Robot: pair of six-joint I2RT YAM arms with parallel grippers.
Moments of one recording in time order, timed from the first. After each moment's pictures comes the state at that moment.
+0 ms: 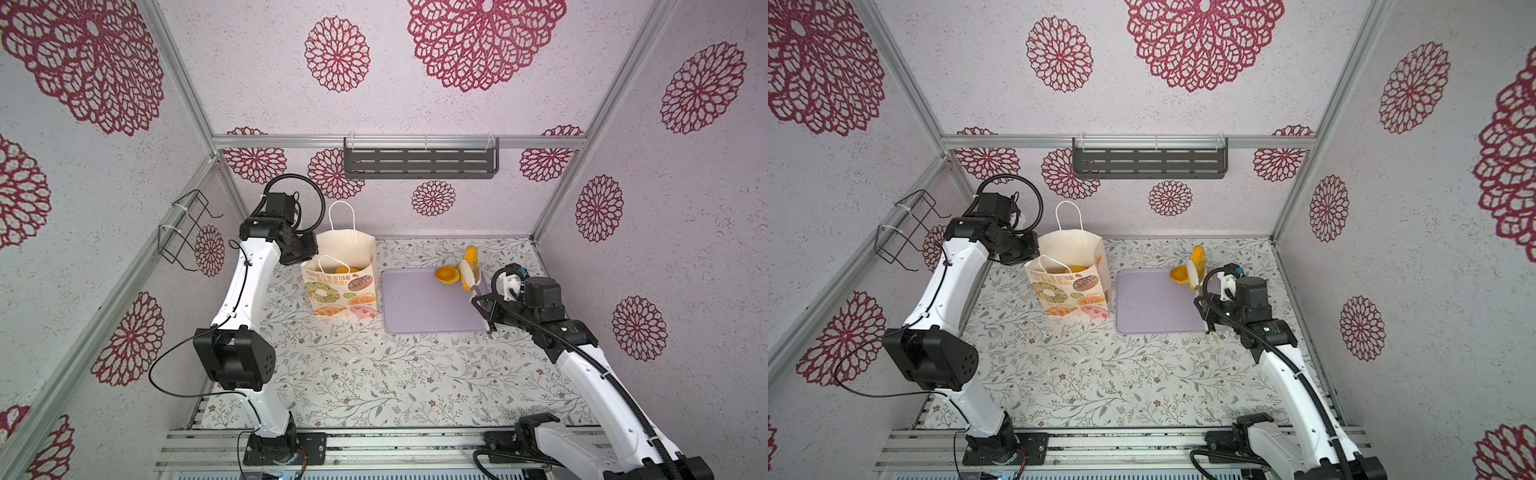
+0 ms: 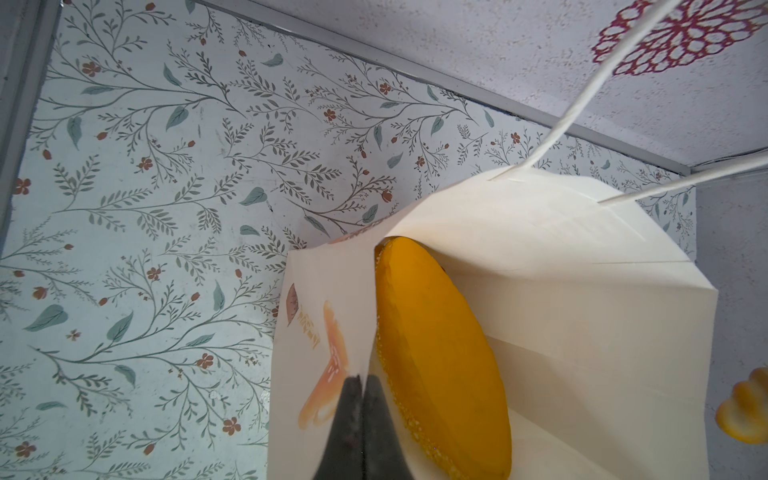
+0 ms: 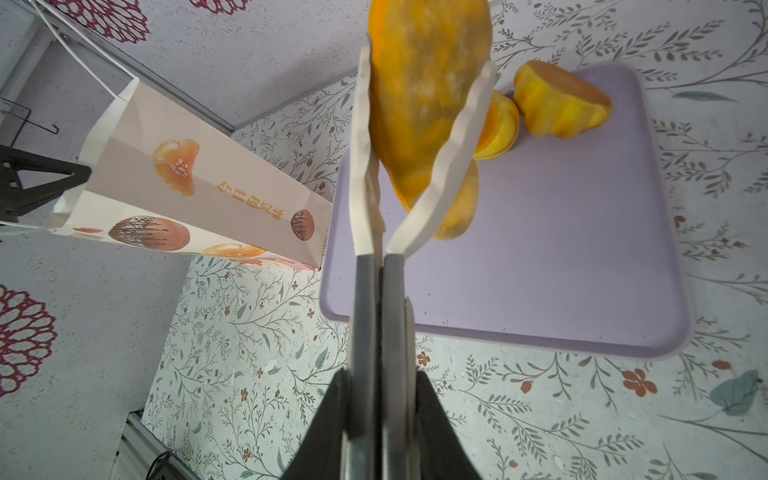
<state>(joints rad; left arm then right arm) -0.05 1.79 1.94 -1.14 0.15 -0.30 0.21 0.98 0.88 -0.52 -0.37 0.46</state>
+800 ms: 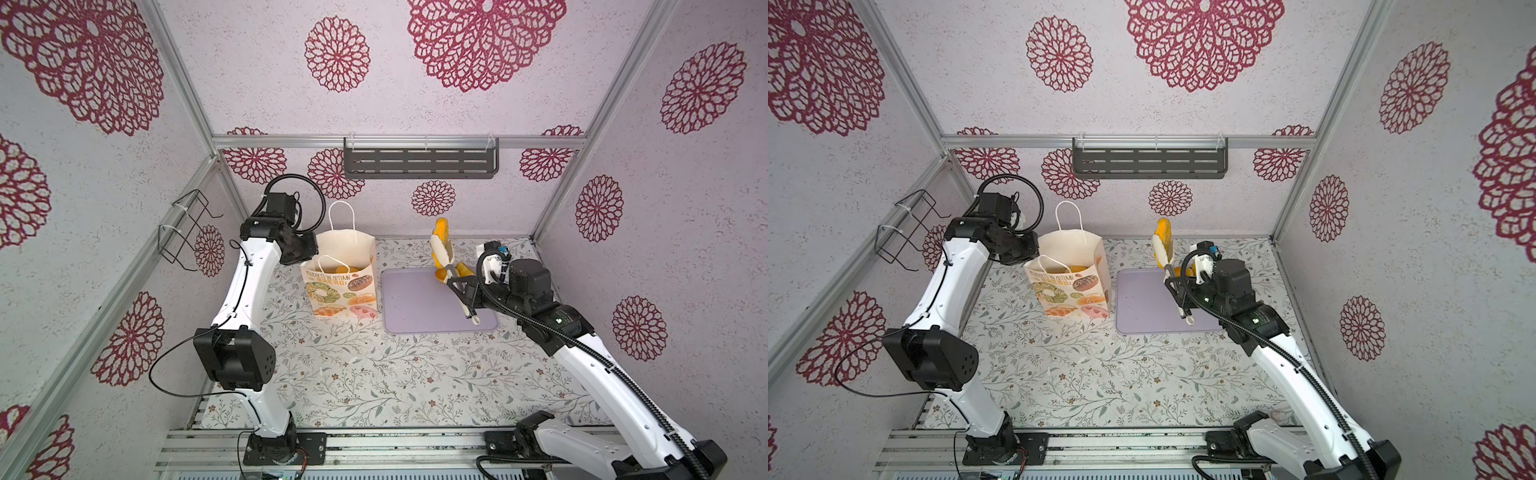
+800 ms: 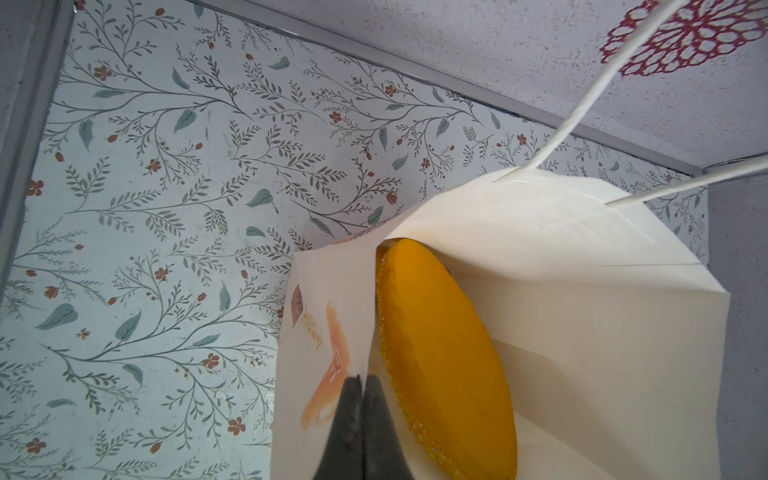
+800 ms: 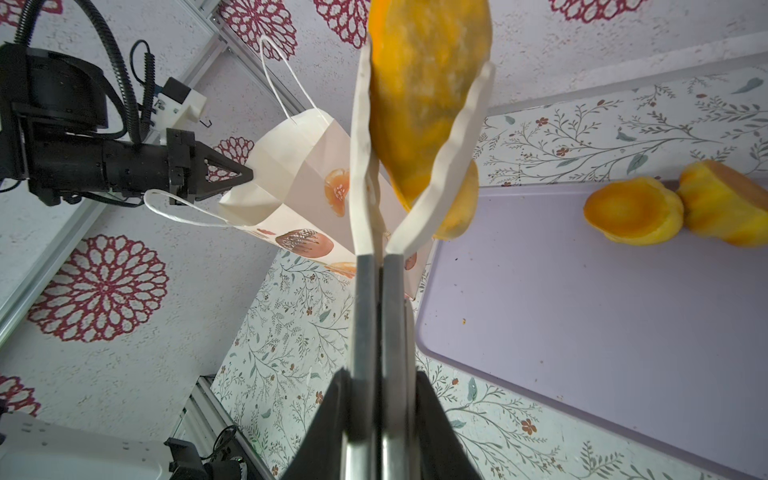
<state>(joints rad) -0.05 1.79 1.94 -1.14 0.13 -0.30 0.46 1.06 1.11 -0.46 -0.32 0.52</state>
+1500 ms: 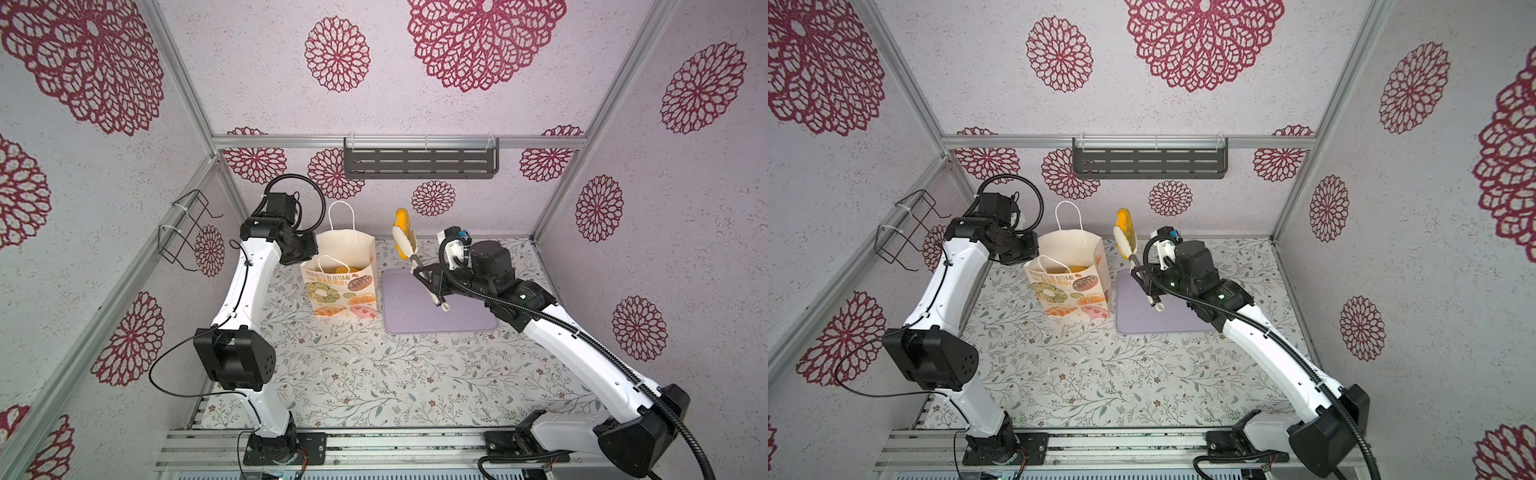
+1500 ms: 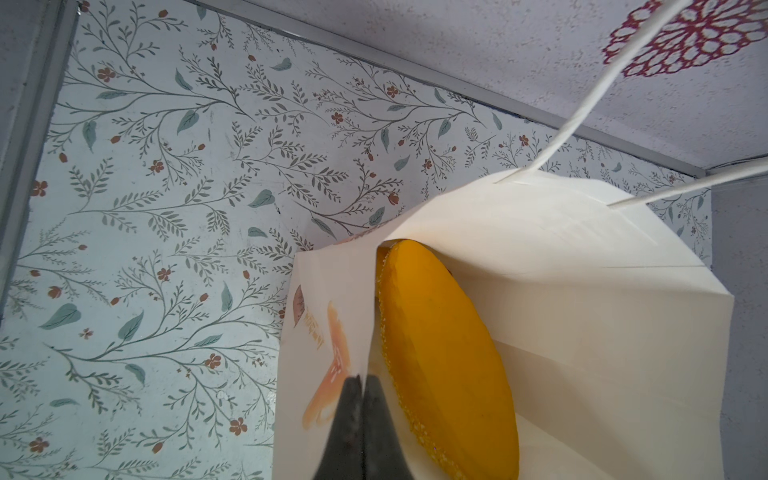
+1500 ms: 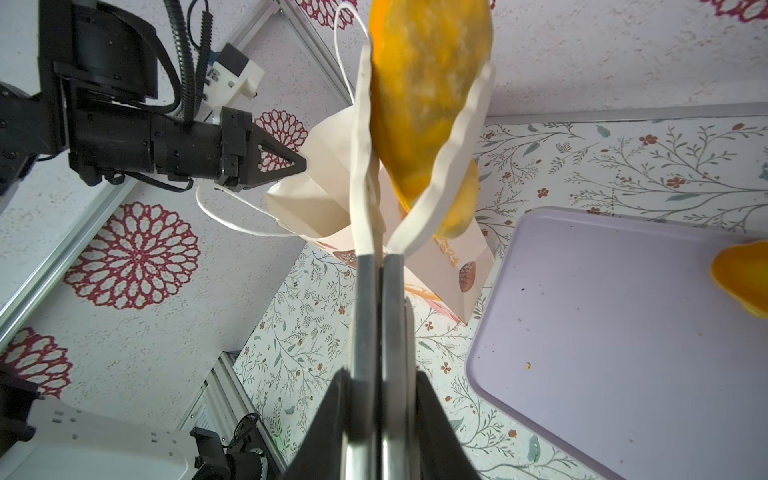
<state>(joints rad) -0.05 1.79 1.94 -1.14 0.13 -0.30 0.65 1.30 1.33 -0.42 -0.28 0.51</state>
